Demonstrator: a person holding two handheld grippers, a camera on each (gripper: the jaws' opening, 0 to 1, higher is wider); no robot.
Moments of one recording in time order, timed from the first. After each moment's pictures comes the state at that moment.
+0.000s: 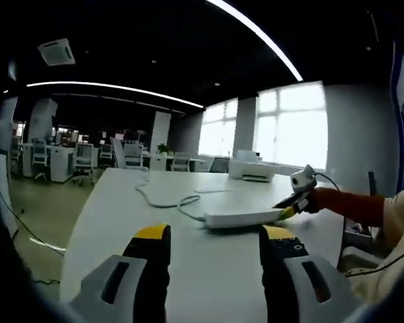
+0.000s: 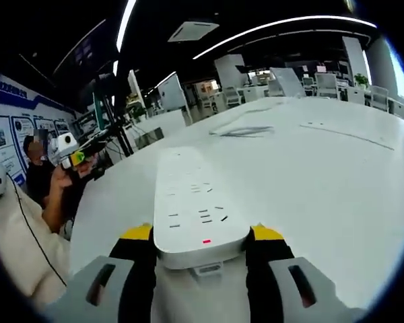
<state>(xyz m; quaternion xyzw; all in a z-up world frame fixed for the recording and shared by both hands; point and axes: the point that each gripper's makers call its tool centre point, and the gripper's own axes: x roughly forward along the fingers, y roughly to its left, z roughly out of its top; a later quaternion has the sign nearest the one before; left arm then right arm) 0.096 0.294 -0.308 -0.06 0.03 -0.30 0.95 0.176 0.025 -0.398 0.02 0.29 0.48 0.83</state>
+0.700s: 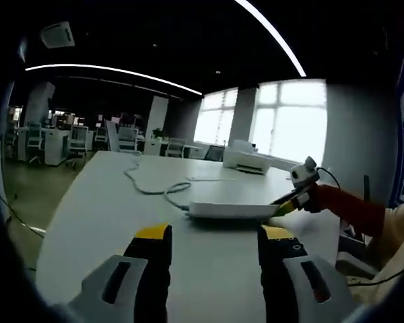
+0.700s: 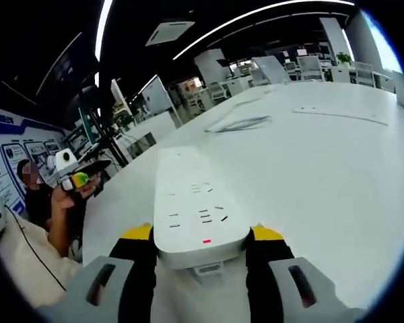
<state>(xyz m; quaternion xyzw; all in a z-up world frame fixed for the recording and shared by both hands) 0.118 0.266 -0.327 -0.09 0.09 -0.31 0.94 0.168 0.035 -0.393 0.07 0.33 0.45 0.83</state>
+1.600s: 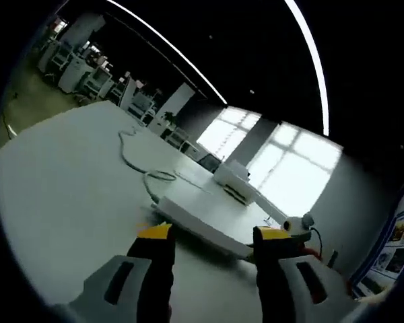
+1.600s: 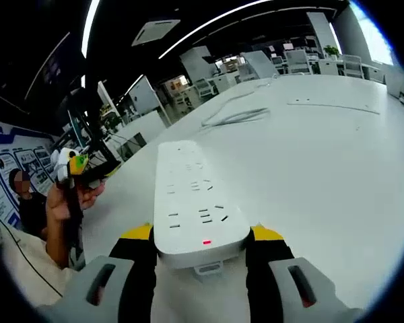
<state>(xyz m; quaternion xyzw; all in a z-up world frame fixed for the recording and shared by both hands) 0.141 0.224 -0.318 -0.36 0.12 -0.30 0.88 0.149 0.050 -0.395 0.07 0.35 0.41 0.84</state>
